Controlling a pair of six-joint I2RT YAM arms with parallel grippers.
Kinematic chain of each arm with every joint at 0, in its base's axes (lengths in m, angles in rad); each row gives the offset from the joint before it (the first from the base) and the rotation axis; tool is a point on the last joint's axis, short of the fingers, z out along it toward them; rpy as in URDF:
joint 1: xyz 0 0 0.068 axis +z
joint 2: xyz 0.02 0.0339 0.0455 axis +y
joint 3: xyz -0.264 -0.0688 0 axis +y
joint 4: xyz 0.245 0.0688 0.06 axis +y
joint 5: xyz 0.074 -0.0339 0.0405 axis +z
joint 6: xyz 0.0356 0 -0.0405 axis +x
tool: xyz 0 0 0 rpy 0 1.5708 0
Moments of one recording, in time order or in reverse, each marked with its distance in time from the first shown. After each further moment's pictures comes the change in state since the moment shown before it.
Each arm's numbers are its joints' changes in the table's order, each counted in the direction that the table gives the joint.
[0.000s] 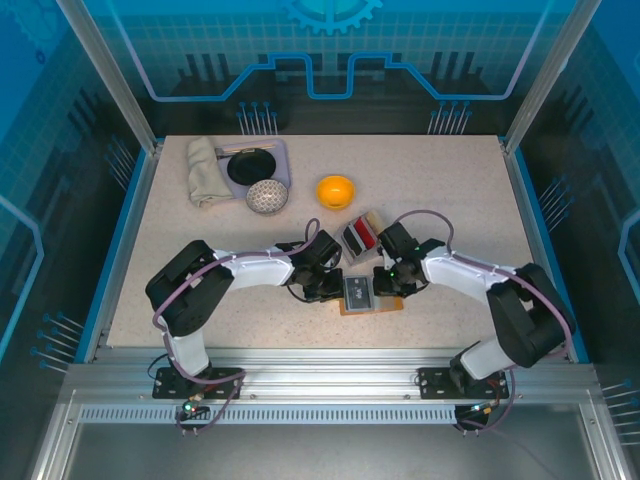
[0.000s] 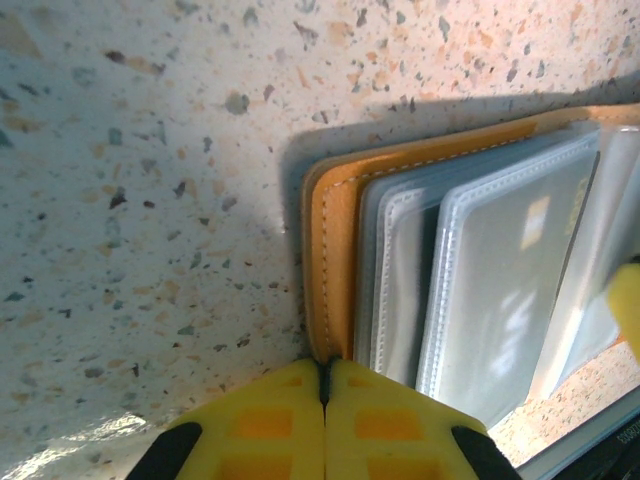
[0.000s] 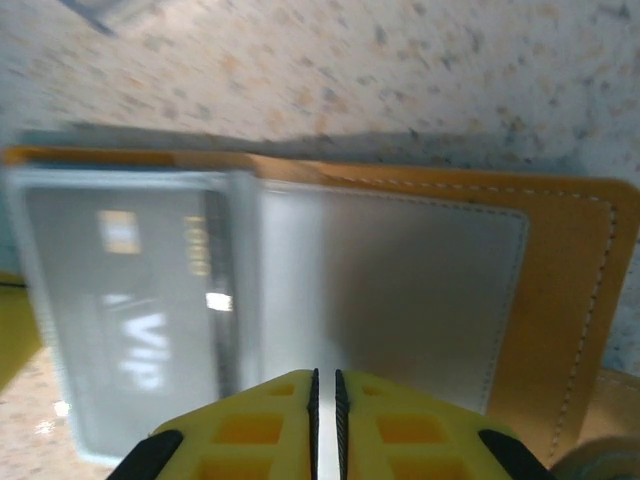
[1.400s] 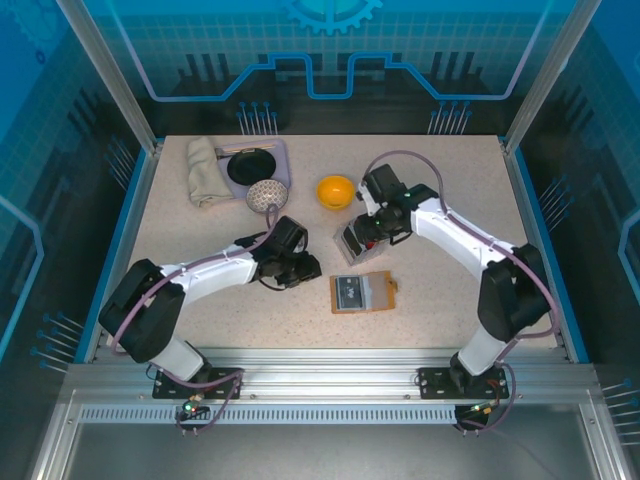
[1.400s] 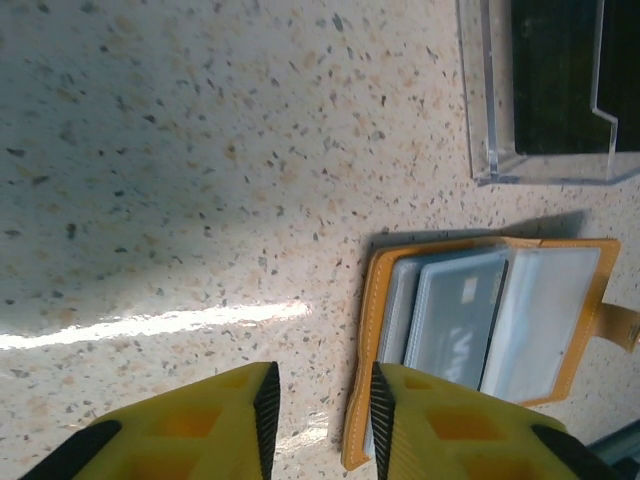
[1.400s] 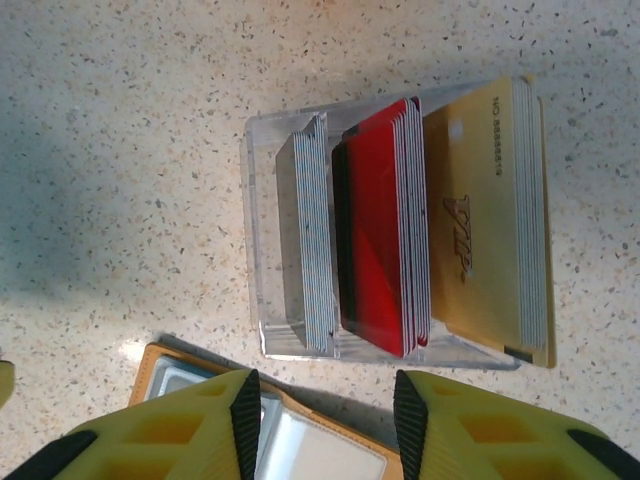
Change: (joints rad) left arm 0.159 -0.262 0.117 0.049 0.103 -0.001; right arm -0.013 0.169 -0.571 0.216 -0.137 -0.317
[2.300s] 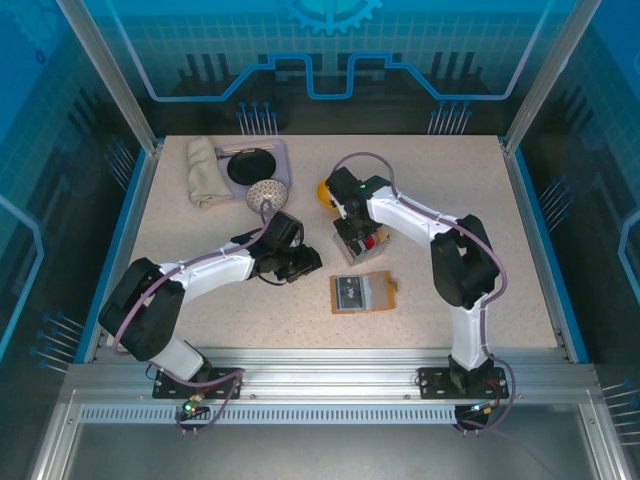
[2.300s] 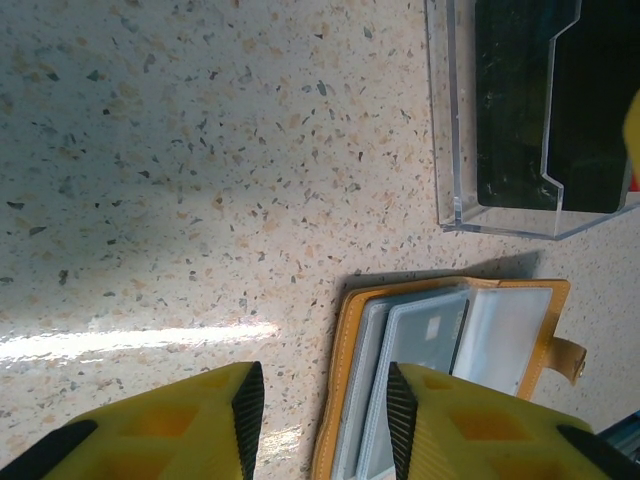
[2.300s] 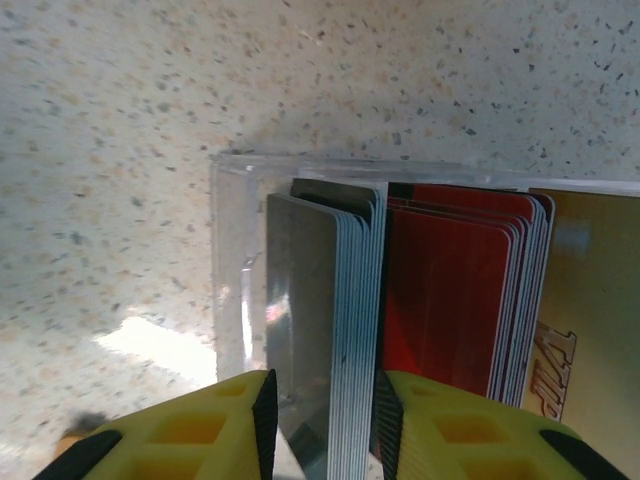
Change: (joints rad) left arm 0.038 0.004 0.000 -0.055 -0.021 -0.045; right arm 0.101 0.327 -0.260 0.132 -0.185 -0.045
